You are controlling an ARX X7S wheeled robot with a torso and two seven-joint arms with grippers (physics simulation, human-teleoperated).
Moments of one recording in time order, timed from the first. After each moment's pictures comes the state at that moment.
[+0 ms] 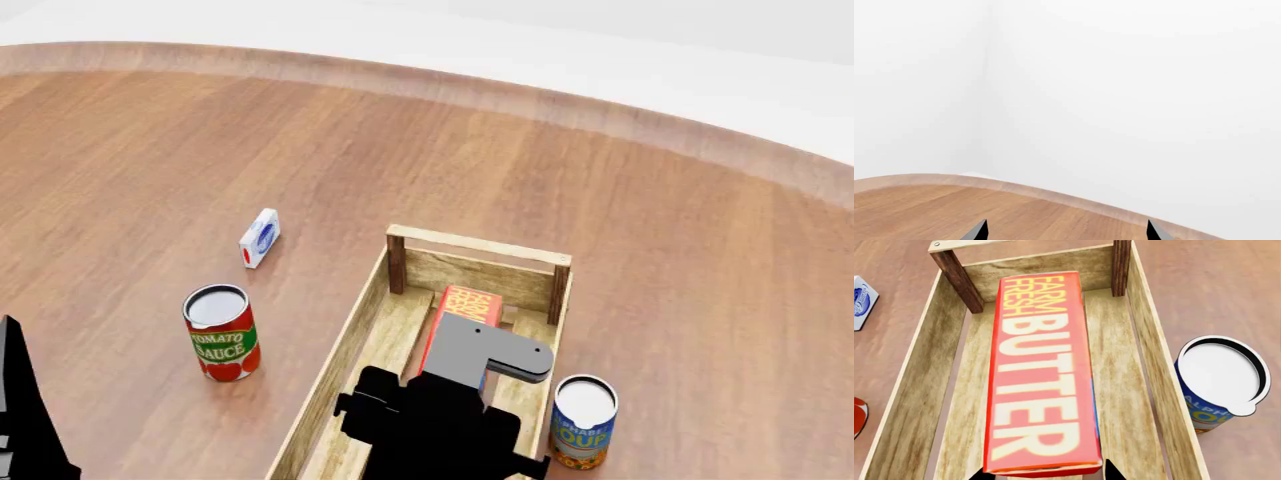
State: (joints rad) left arm 0.04 -0.47 0.10 0.82 -0.53 -0.28 -0.55; right arm 1.07 0.00 -1.60 0.97 1.90 -0.05 0.75
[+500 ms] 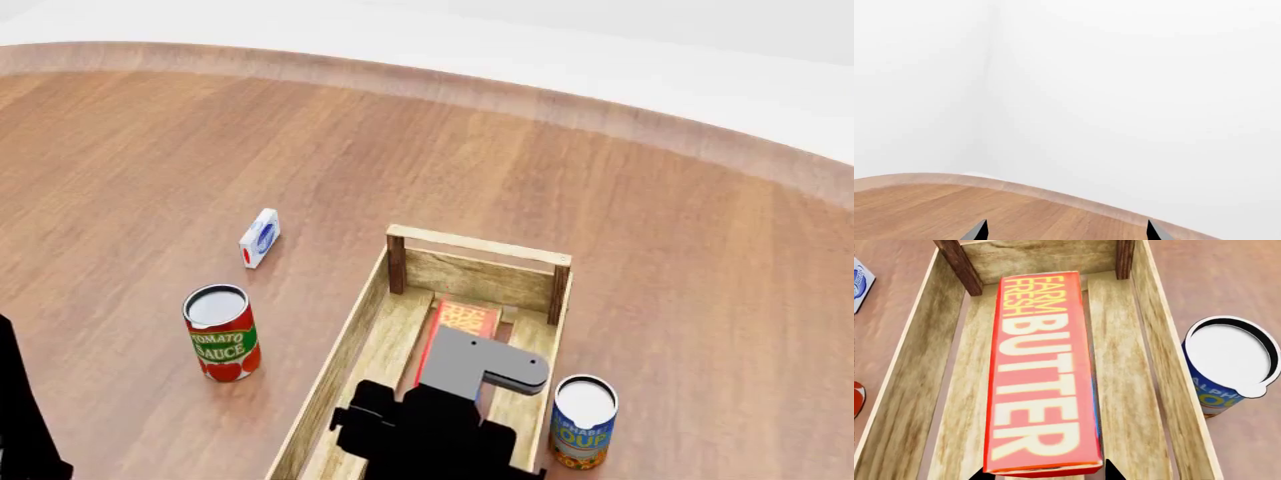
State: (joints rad) left arm 0.05 -0.48 0.08 0.81 -0.55 -0.28 -0.56; right arm 1.06 0.00 -1.60 0.97 1.91 -0.03 0.74
